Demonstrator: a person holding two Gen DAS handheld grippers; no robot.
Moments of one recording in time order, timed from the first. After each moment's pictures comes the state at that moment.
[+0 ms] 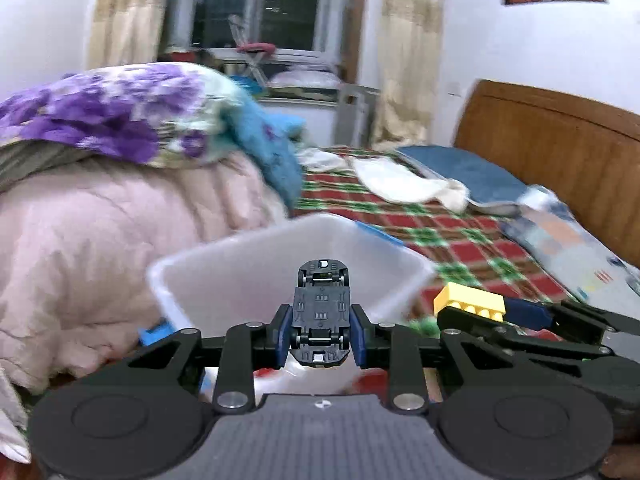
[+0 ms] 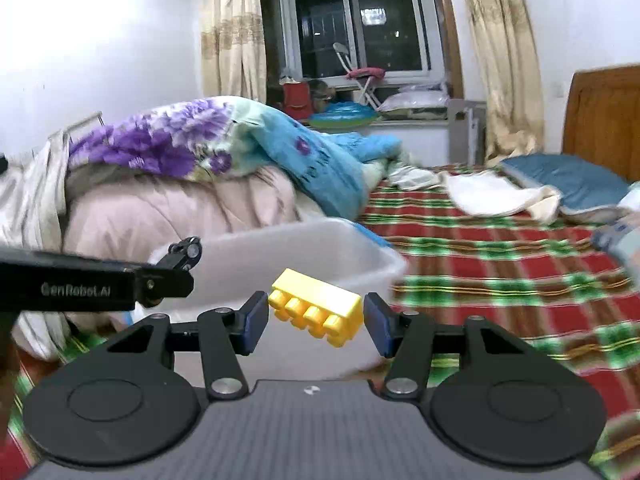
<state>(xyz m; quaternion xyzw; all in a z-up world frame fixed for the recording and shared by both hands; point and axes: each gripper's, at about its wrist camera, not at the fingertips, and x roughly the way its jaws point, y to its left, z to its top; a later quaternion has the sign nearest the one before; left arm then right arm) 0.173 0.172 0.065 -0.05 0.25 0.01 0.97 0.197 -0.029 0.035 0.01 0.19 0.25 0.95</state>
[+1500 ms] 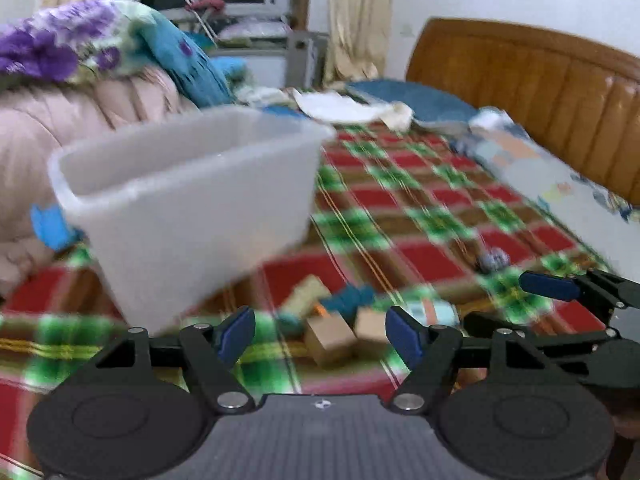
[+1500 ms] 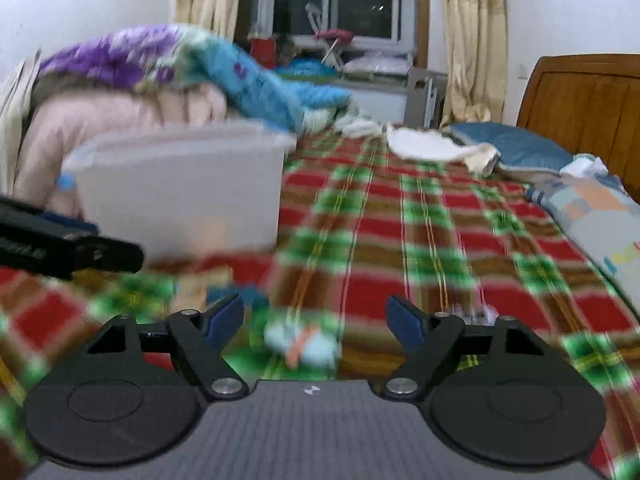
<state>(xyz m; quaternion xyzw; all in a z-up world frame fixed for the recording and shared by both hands) 0.141 0.073 -0.028 -0.02 0.32 -0.07 0.94 0.145 -0.135 -0.050 -0.08 0.24 0.18 0.95</state>
